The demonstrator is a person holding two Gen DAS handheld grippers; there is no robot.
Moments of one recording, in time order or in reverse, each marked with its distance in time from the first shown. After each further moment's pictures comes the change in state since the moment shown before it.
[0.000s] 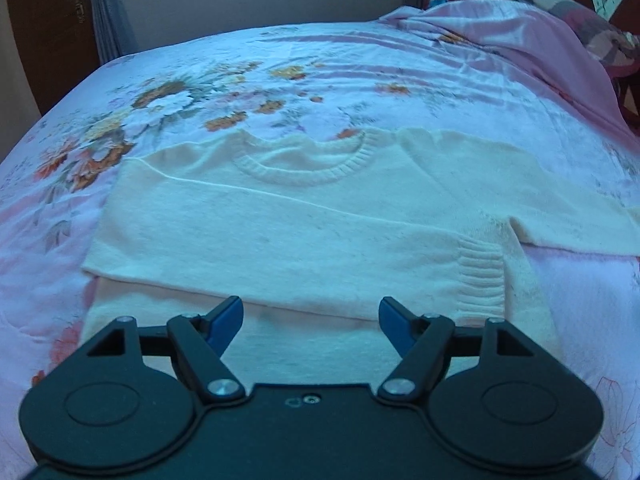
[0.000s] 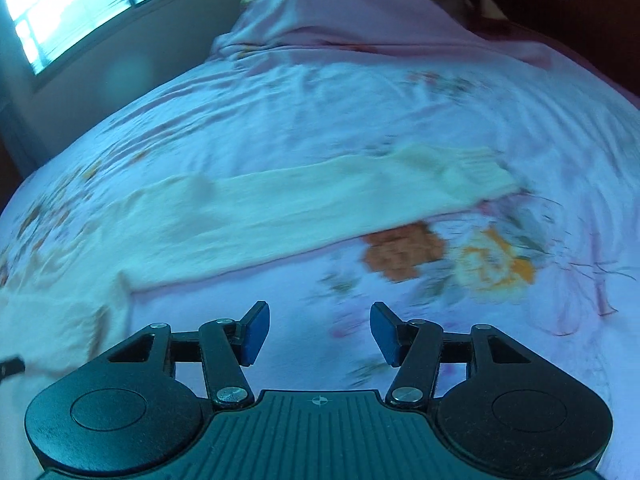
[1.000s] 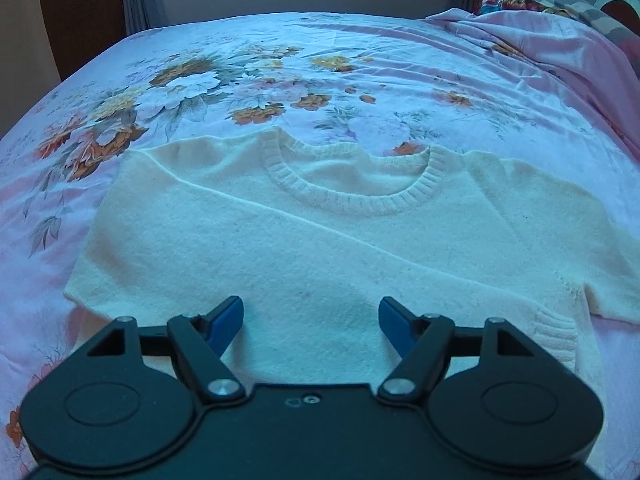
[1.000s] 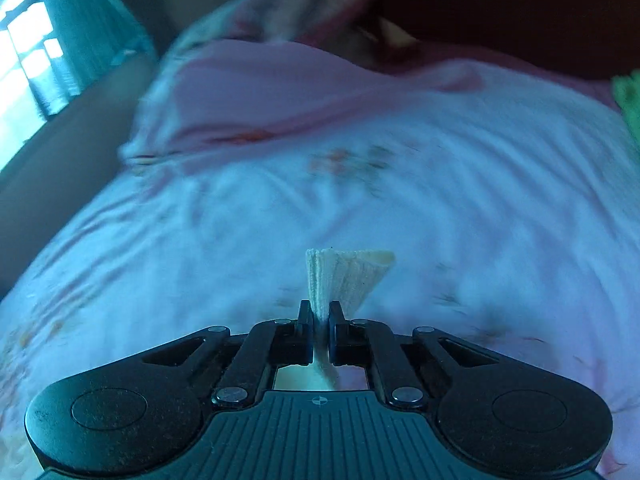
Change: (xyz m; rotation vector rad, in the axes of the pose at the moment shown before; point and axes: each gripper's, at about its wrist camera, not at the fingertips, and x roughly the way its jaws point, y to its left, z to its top) left arm 0.053 0.034 0.033 -0.119 0.023 0.039; right arm 0.053 -0.053 0.107 0.209 -0.211 -0.038
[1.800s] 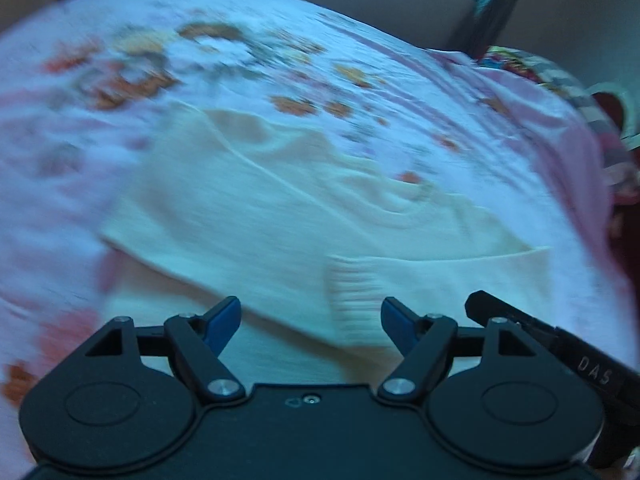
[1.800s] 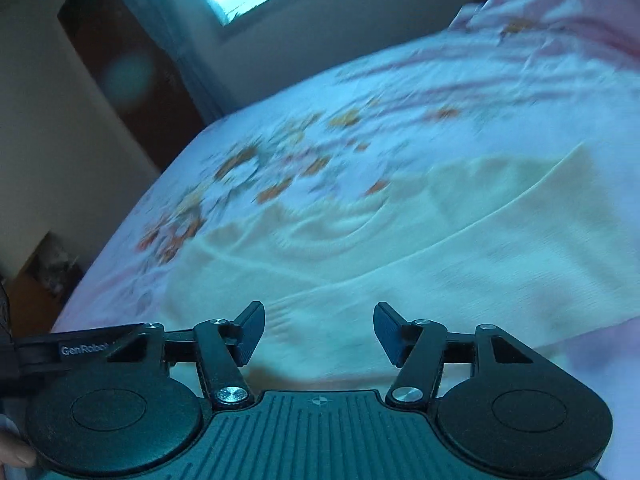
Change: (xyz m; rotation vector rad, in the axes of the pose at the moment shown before) left arm -0.023 0.082 -0.002 -0.257 0.064 -0.302; right arm -0.045 0.262 -0.194 -0.405 0.305 0.585
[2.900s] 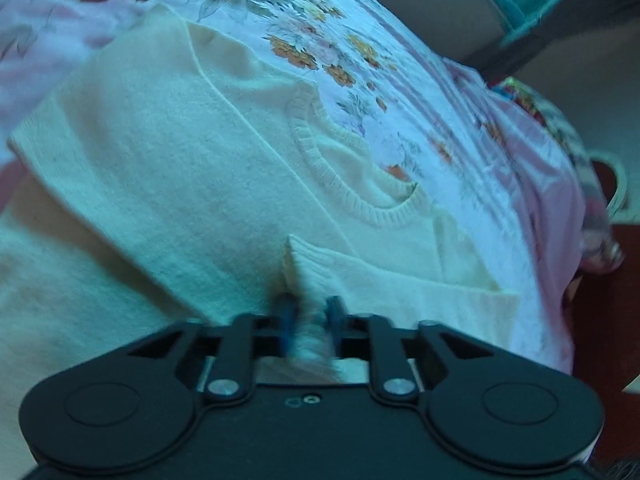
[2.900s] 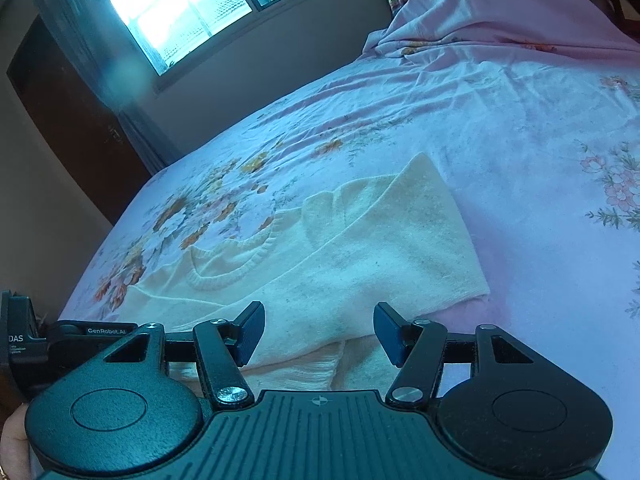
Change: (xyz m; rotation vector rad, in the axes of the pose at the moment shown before) left arm 0.056 0.011 -0.004 -0.259 0.046 -0.142; right arm -0.068 -0.069 -0.011 0.146 -0.096 -0.110
